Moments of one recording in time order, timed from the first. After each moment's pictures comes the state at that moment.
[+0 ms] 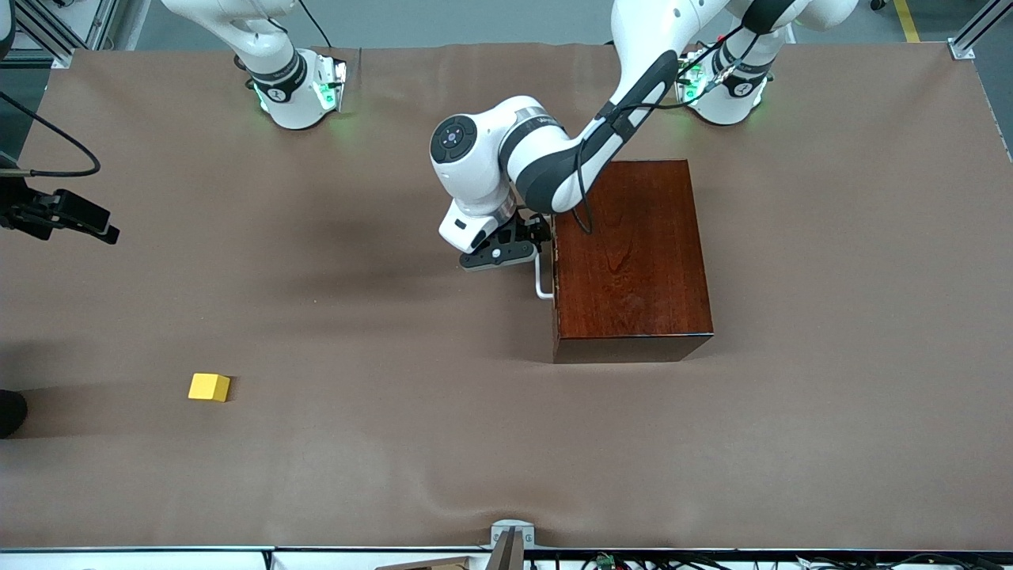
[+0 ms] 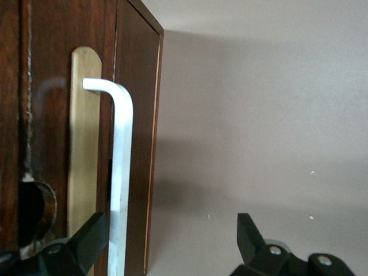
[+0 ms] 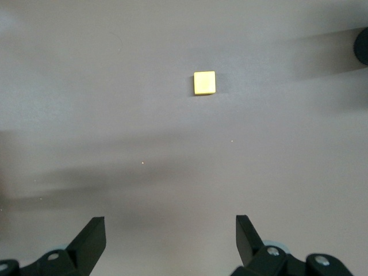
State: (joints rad) left arm -0.72 0.71 -0.26 -1.33 0.36 1.85 -1.14; right arm -0.01 0.07 -0.05 -1.50 0.04 1.56 0.03
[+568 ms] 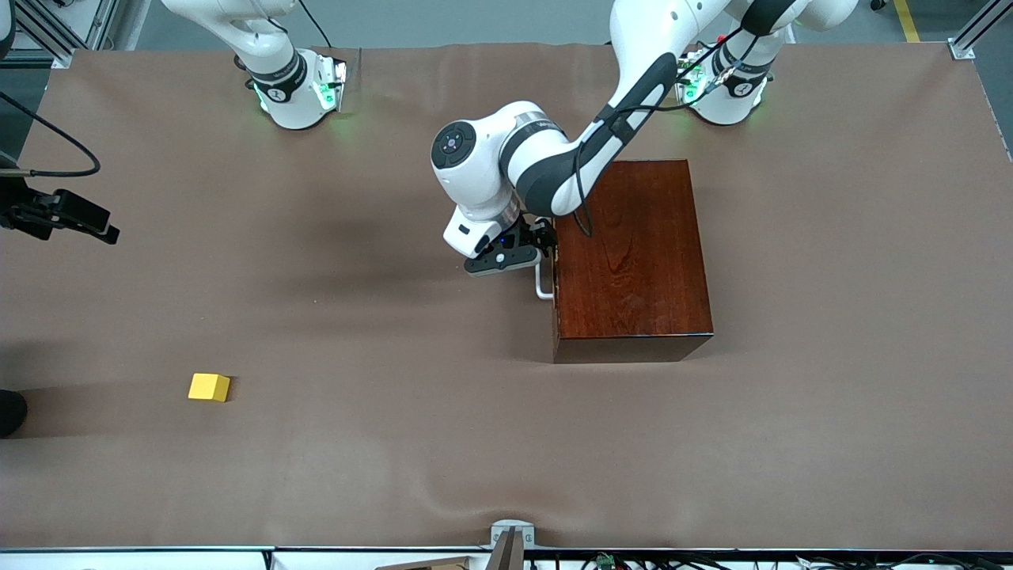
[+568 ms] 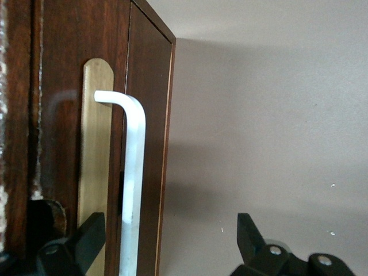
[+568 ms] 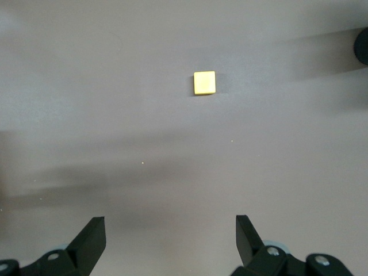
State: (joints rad) left arm -0.74 0.72 -0.23 -1.33 0.38 1.84 -1.14; right arm -0.01 0.07 -0.05 -1.50 0.04 1.56 0.03
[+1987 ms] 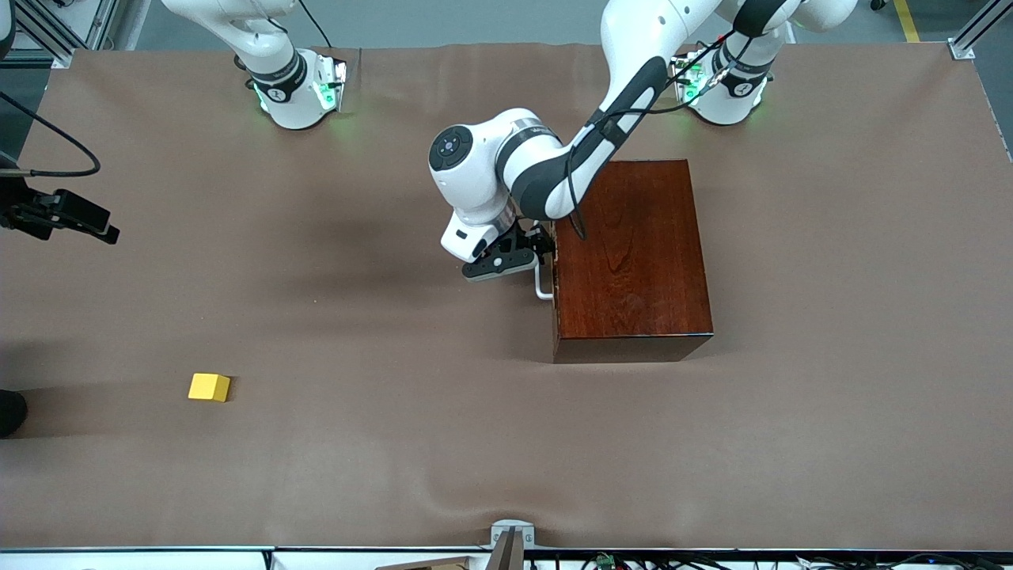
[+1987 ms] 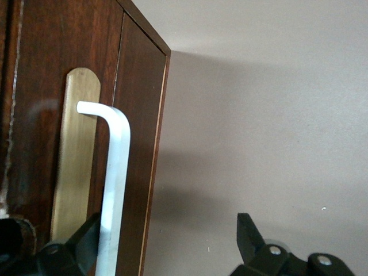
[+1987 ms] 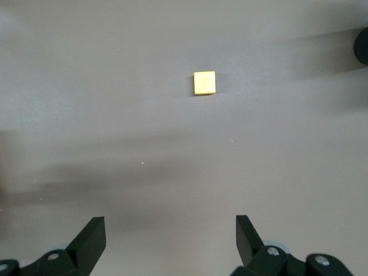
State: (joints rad) left arm -0.78 0.74 -0.17 -1.32 0.38 1.90 -1.19; right arm -0.01 0.07 -0.05 -1.50 0.04 1.56 0.03
